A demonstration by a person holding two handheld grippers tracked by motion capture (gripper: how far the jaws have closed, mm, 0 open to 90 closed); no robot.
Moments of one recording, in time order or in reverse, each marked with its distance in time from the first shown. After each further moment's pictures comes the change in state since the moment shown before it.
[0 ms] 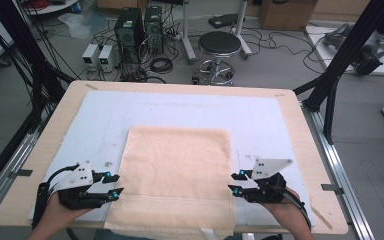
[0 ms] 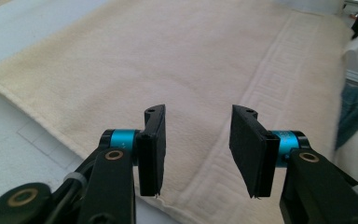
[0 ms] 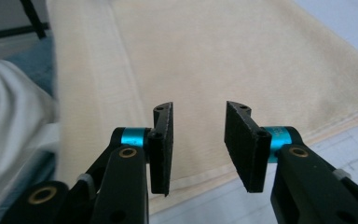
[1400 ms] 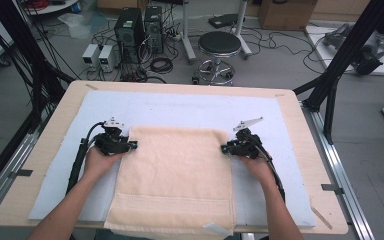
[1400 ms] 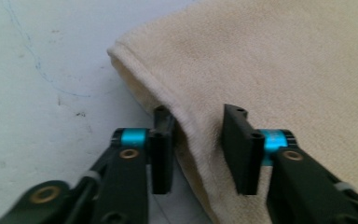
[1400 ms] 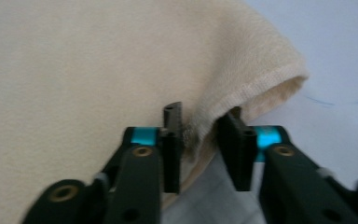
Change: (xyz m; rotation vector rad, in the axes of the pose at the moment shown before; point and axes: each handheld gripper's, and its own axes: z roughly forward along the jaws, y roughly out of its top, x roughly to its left) left arm 0.126 0.012 0.106 0.163 0.232 -0.363; right arm -0.130 -0.001 0.096 0.109 -0.075 0.314
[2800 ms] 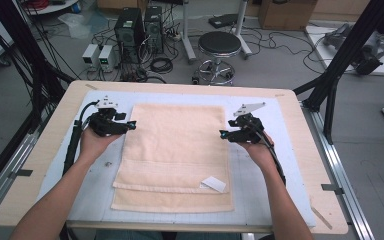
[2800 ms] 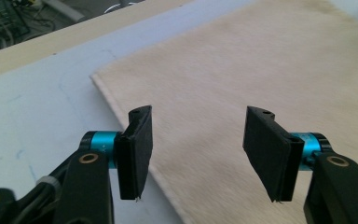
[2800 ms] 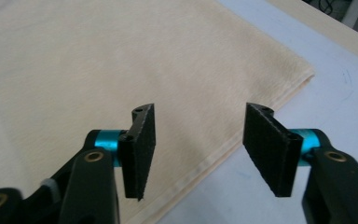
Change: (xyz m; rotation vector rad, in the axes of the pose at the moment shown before) left arm 0.008 0.047 -0.032 -0.145 0.028 0.106; right arm 0.004 0.045 -0.030 -0.090 -0.156 -0.122
